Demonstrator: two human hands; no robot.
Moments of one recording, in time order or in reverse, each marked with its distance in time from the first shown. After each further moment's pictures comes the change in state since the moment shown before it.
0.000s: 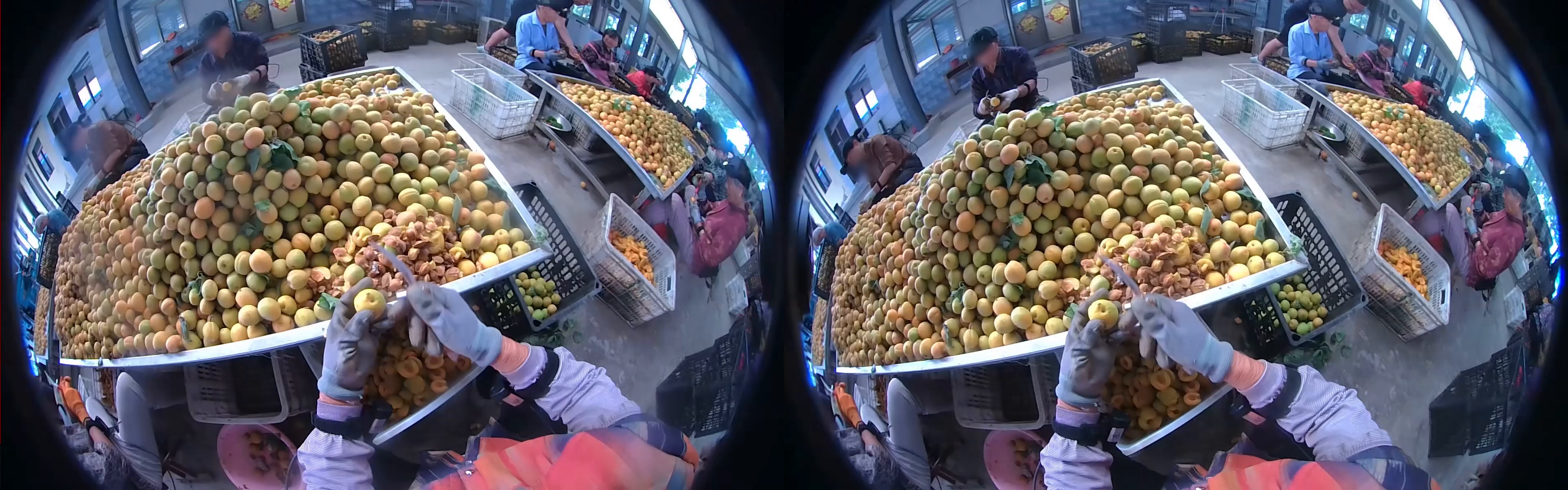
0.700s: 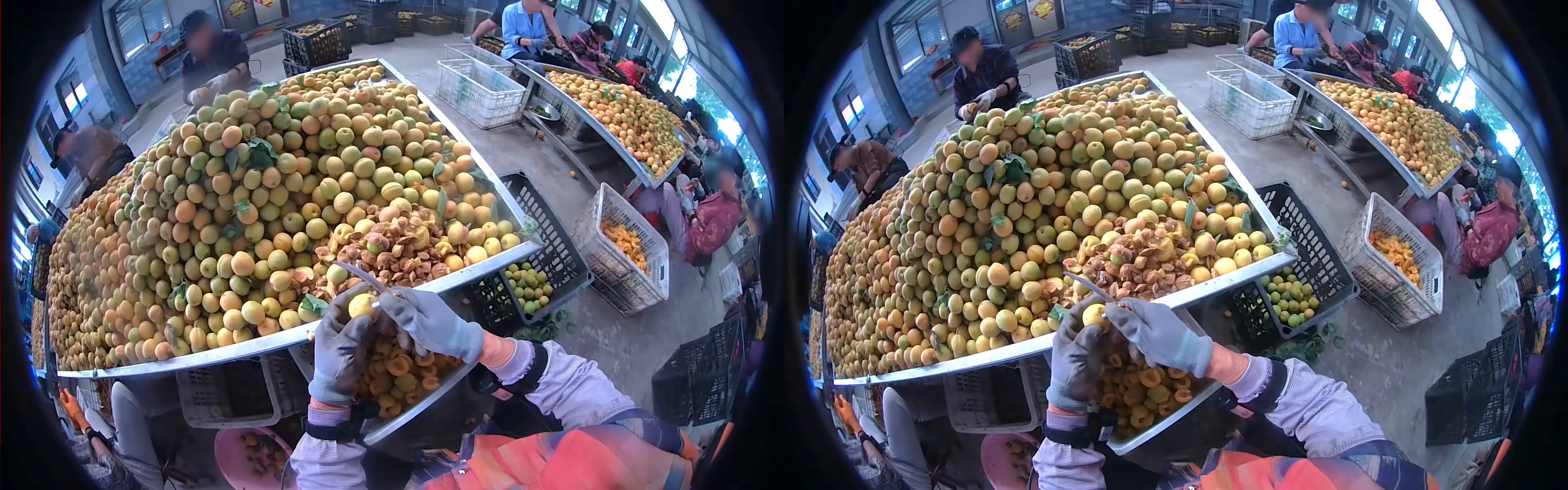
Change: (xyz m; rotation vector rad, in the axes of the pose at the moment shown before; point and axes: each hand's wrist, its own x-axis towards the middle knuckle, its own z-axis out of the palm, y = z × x) left_hand -0.001 0.003 0.017 0.105 0.044 -0.058; right_hand 0.008 0.008 0.001 -0.086 0.010 0.076
